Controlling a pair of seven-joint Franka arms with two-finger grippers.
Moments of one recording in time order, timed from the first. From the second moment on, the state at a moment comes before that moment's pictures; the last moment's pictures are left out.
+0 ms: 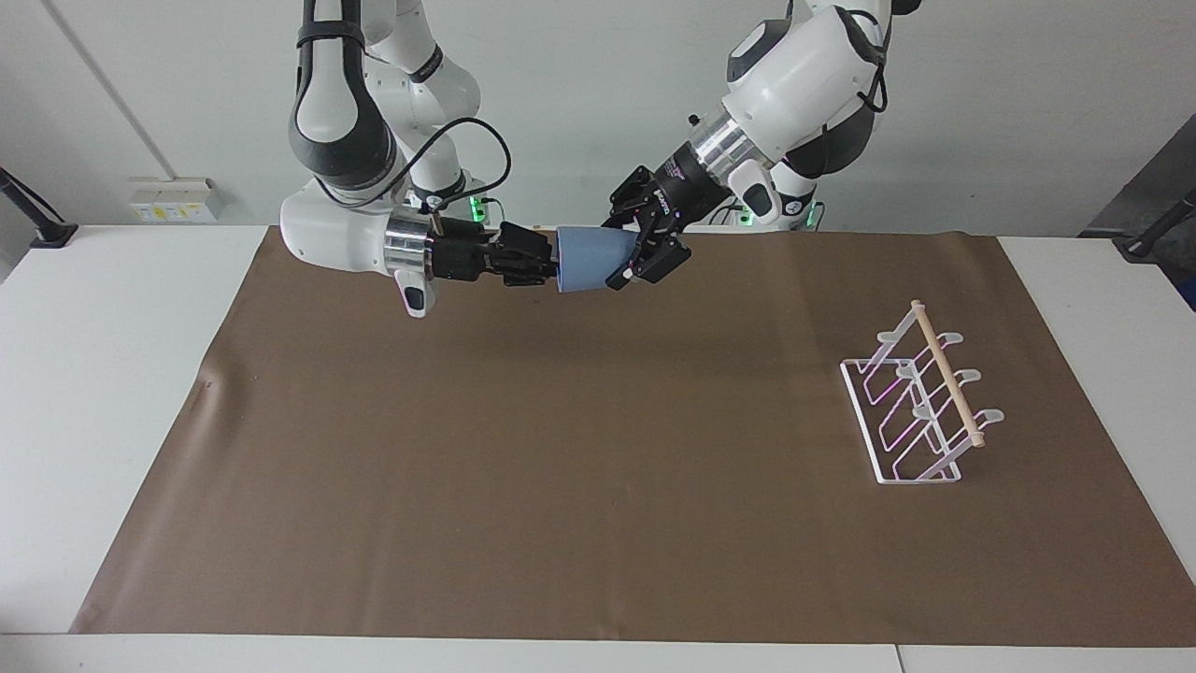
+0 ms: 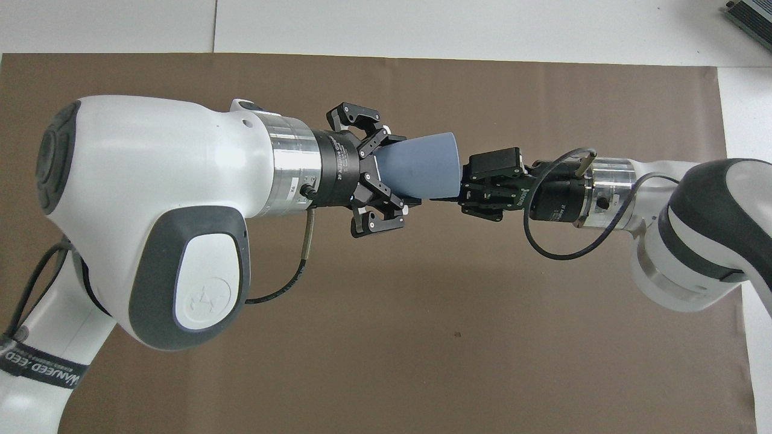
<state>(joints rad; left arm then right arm) -0.40 0.11 -0.19 -1.61 -0.63 2.21 -2.03 0.09 0.05 0.06 -2.01 1.58 1.83 -0.17</state>
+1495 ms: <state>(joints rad) -0.33 0.10 -0.17 -1.63 -0.15 2.04 -1.85 0.02 0.04 0.05 -1.91 0.64 1.89 -0.16</state>
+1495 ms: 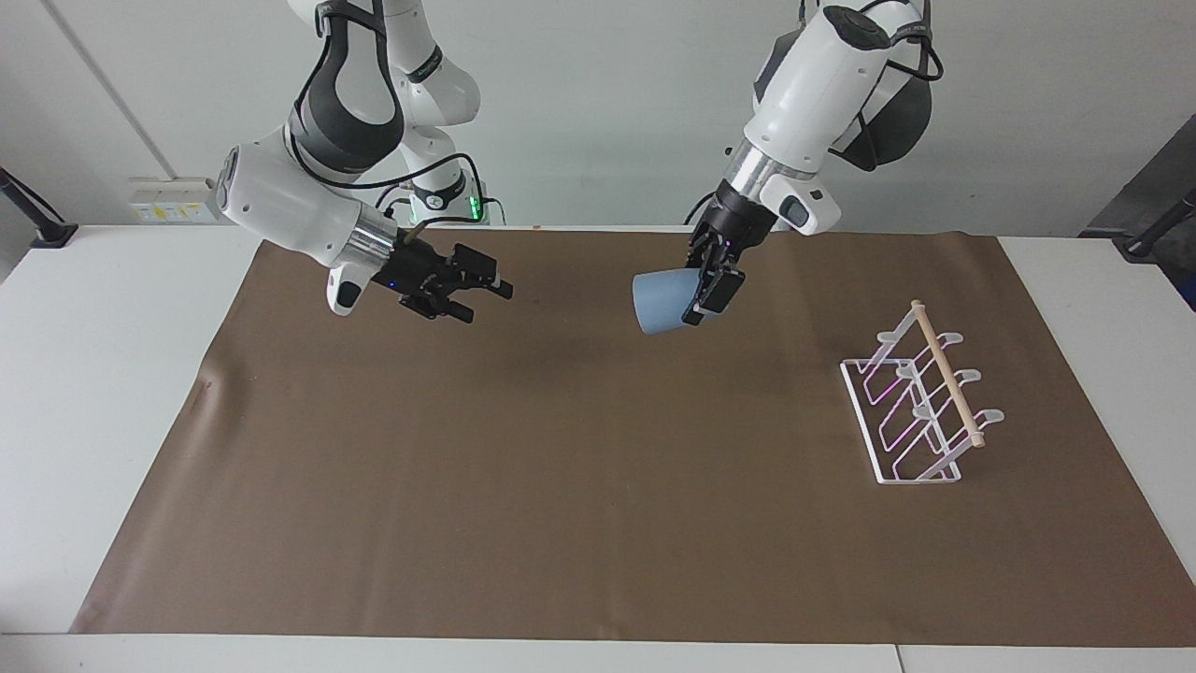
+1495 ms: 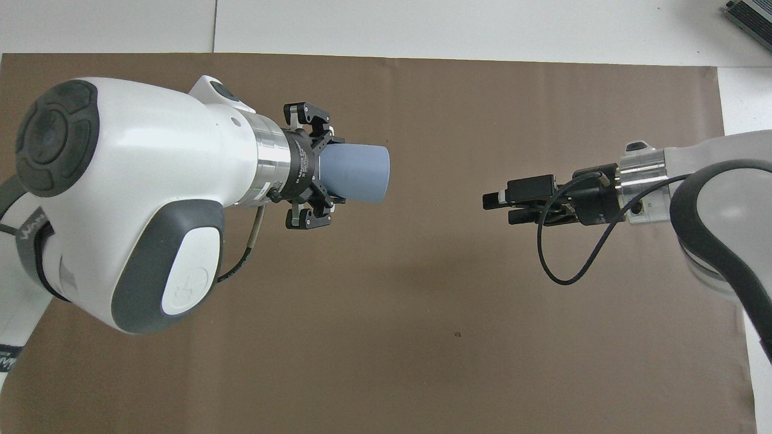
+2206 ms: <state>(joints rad) -0.19 0.09 -0.16 -1.66 0.03 2.00 -1.58 0.02 0.03 0.05 -1.84 0.15 1.90 -0.10</state>
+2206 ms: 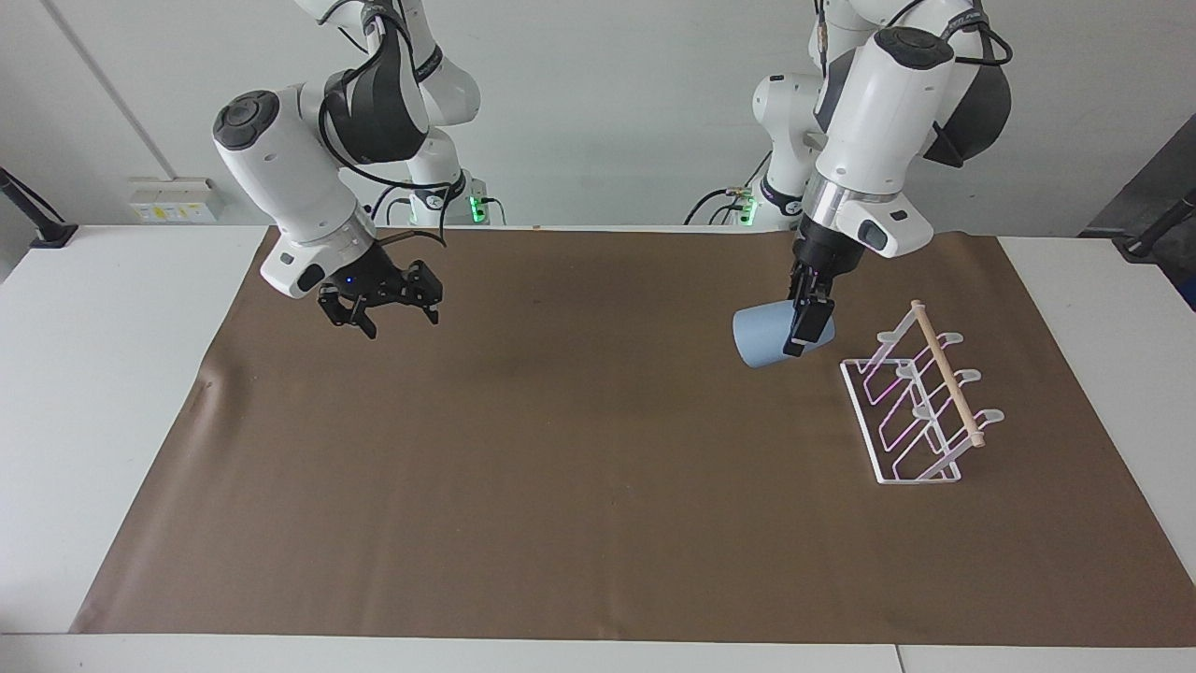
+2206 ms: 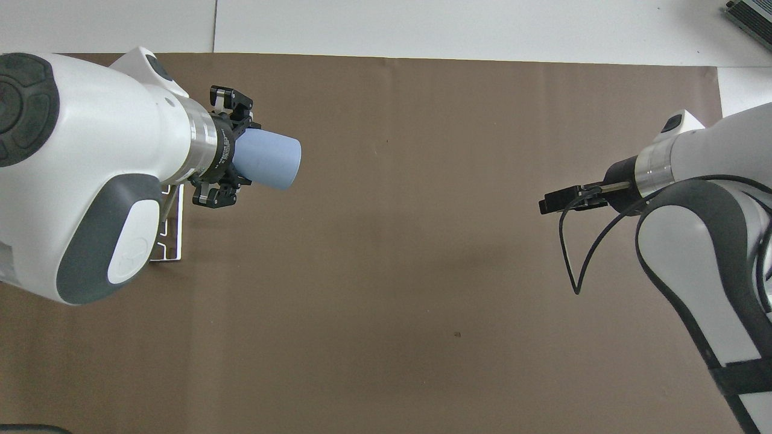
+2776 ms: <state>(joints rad) -0.14 0.09 -0.16 -1.75 0.44 2.10 -1.48 -0.08 -0.03 0.04 -1.83 0.08 1.90 -0.01</state>
